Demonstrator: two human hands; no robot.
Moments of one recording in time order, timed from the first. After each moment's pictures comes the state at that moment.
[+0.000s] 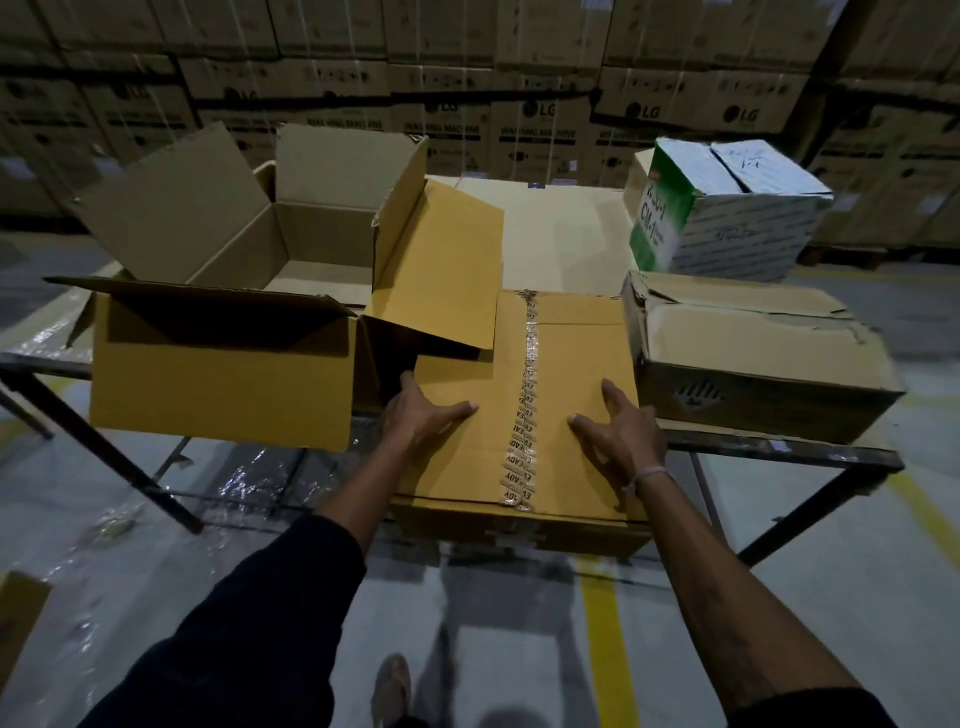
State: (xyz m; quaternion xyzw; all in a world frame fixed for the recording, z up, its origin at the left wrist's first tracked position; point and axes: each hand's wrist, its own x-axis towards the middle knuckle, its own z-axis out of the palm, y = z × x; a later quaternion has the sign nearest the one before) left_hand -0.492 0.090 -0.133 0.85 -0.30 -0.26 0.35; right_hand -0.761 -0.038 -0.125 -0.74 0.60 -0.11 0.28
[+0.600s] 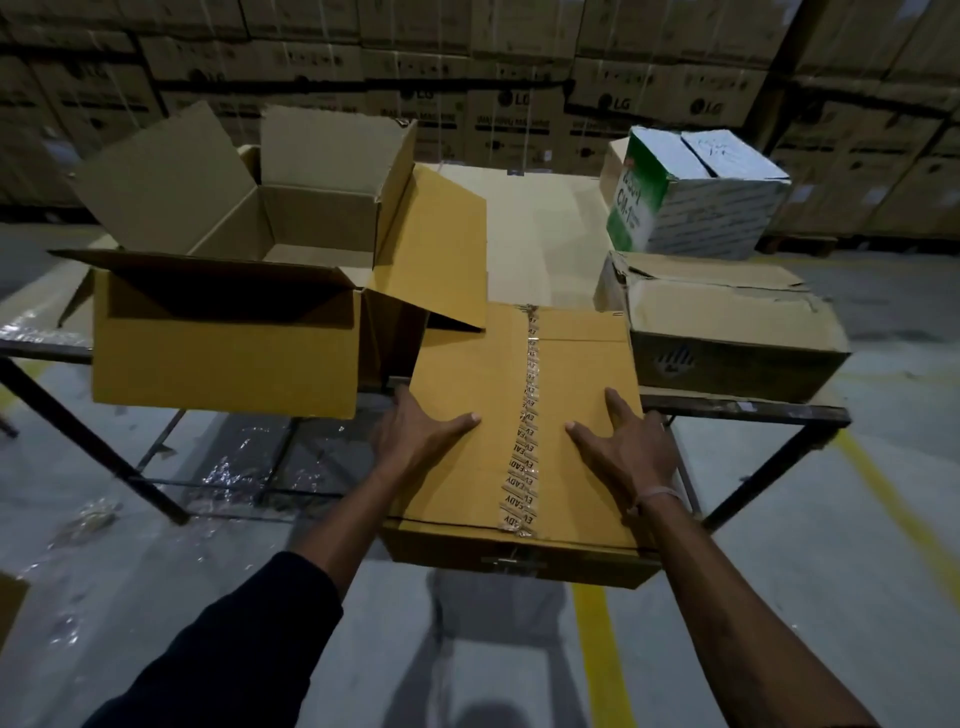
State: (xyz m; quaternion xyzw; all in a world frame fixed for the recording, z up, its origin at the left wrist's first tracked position) left_hand -0.529 0.174 -0.139 0.85 -0.34 -0.23 0.33; right_hand -0.797 0.057 -0.120 -0.75 0.63 -0.09 0.17
